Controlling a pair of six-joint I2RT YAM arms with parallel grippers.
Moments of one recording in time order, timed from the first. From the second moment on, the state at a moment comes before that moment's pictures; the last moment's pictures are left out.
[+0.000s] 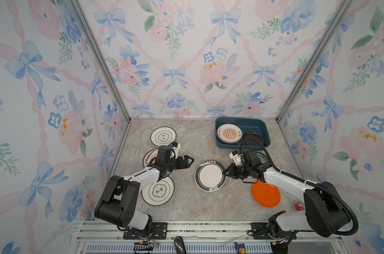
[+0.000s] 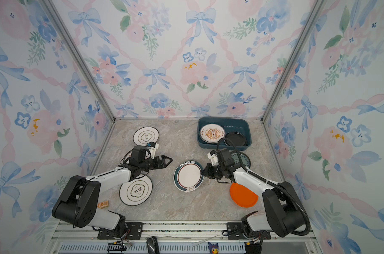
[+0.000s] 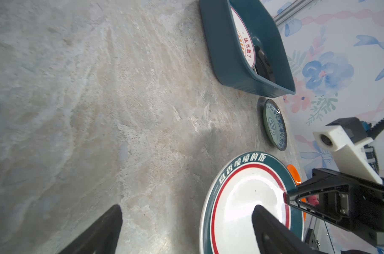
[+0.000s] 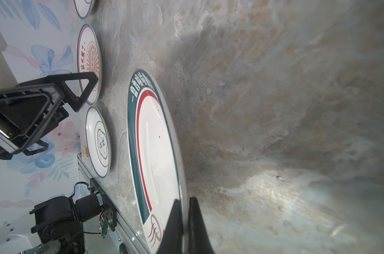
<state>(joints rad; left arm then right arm) -0.31 1.48 0.64 0.17 0.51 -0.49 0.41 1.38 0.72 -0.27 -0.55 0.61</state>
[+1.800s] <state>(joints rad) -0.39 1.57 0.64 0.48 0.85 -0.65 0.32 1.50 0.74 0.23 -0.84 0.67</state>
